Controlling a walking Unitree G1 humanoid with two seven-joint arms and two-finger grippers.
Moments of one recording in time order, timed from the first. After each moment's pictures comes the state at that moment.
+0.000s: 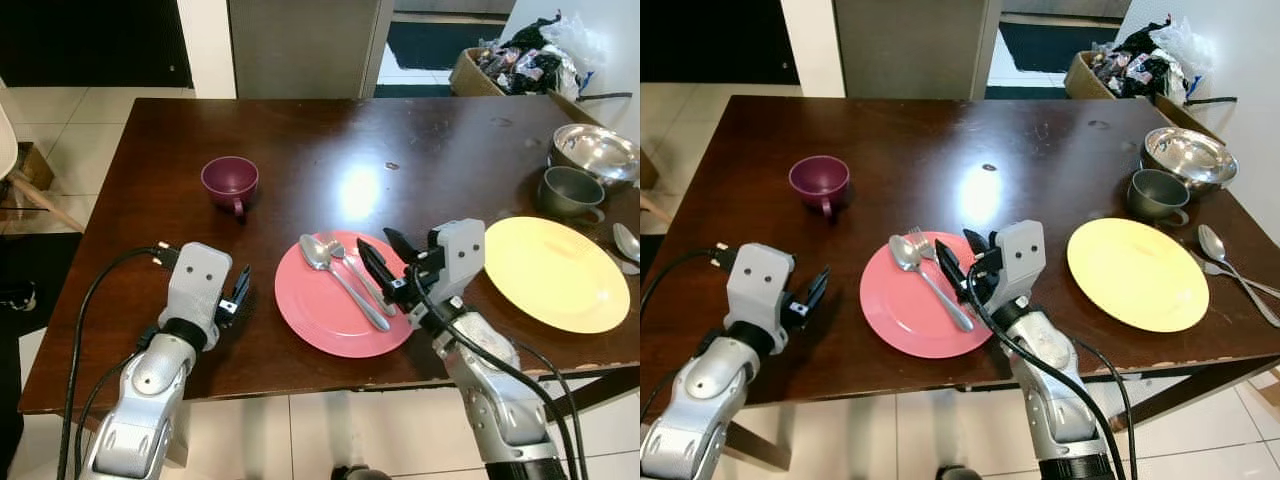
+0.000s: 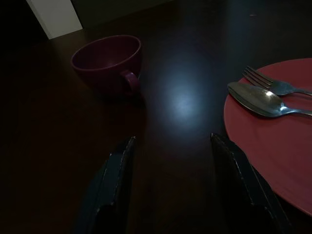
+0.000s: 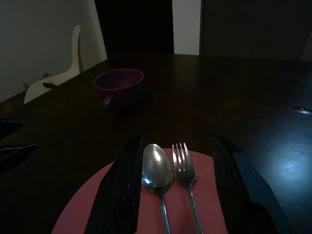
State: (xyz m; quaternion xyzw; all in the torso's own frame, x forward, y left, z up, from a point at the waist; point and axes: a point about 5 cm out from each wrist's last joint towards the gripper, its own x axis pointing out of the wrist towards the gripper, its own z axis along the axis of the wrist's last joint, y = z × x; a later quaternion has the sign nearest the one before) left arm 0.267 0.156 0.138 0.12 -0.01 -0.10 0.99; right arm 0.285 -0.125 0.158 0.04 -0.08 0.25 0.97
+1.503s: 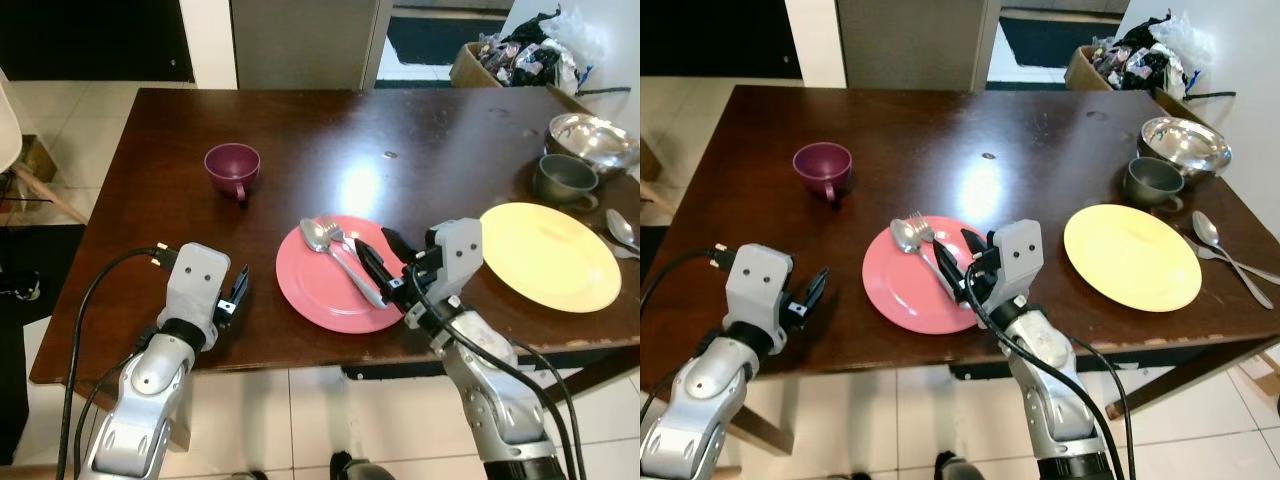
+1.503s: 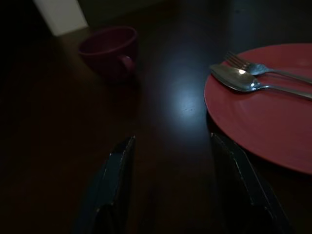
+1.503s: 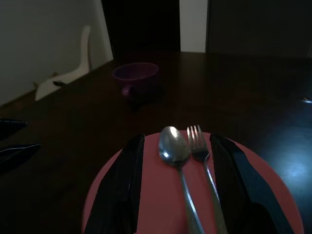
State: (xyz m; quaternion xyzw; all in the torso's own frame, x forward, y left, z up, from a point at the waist) left arm 0.268 0.158 0.136 0.12 -0.01 -0.10 0.99; right arm 0.285 -0.123 0.158 0.04 -0.07 0.25 0.96
